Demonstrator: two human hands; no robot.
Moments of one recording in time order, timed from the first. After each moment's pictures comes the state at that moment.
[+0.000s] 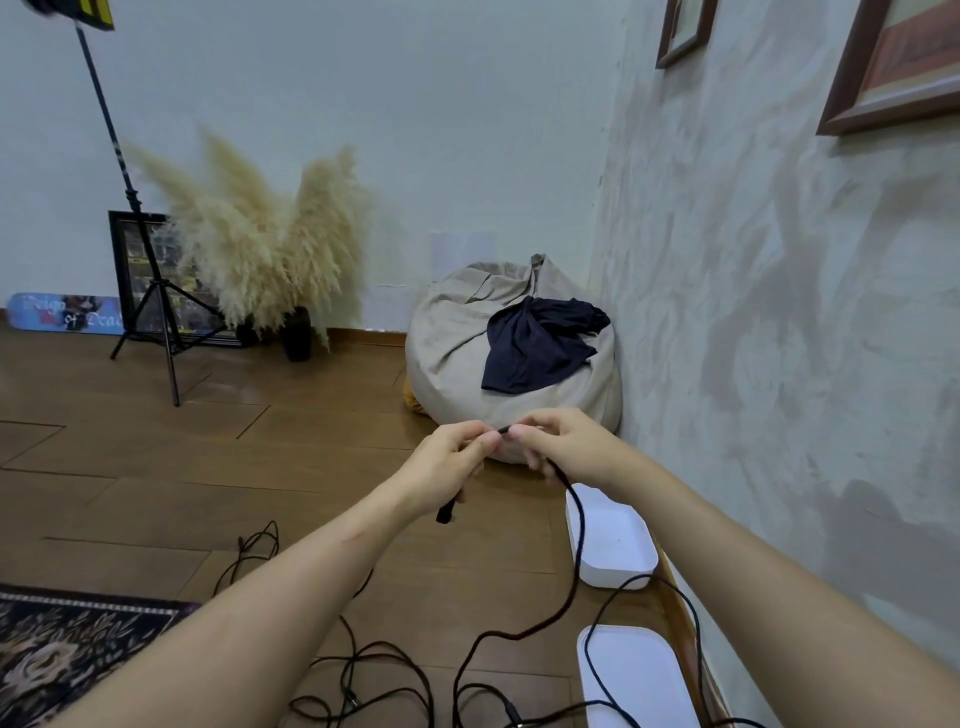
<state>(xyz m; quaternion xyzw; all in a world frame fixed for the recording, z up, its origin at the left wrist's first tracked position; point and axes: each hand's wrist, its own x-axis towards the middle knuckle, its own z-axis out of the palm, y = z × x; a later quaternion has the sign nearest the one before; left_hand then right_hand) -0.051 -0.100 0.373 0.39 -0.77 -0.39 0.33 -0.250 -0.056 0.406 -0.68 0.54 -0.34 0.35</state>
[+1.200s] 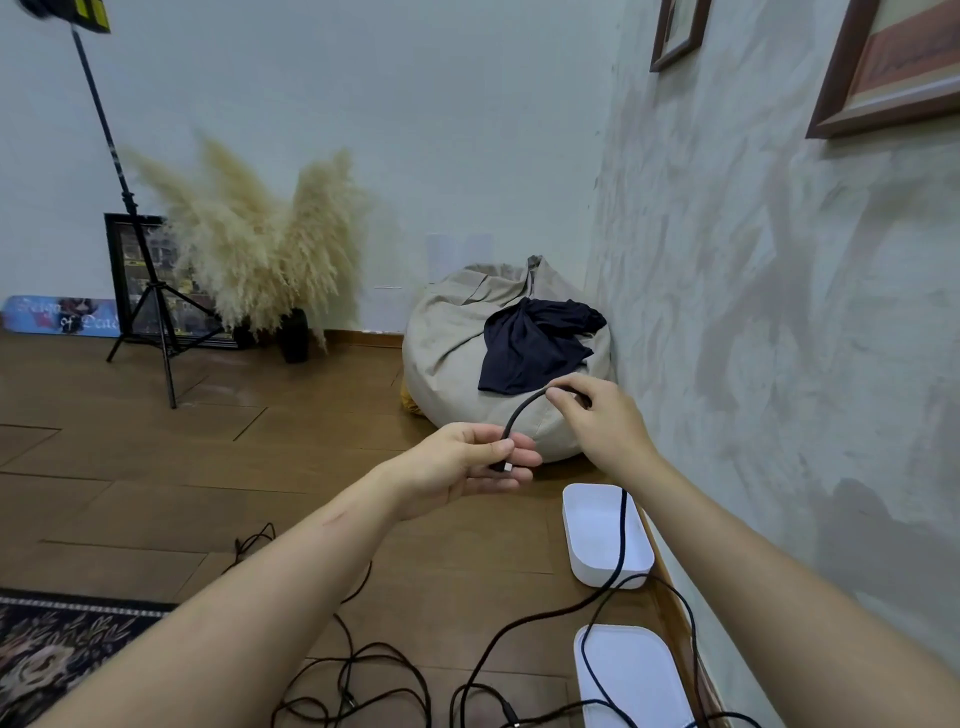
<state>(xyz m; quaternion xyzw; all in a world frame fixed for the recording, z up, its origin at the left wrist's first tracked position) -0.059 -0.088 0.397 0.29 -0.60 -0.70 0.26 -0.275 -0.068 0.407 -0.63 0.62 -0.46 0.09</state>
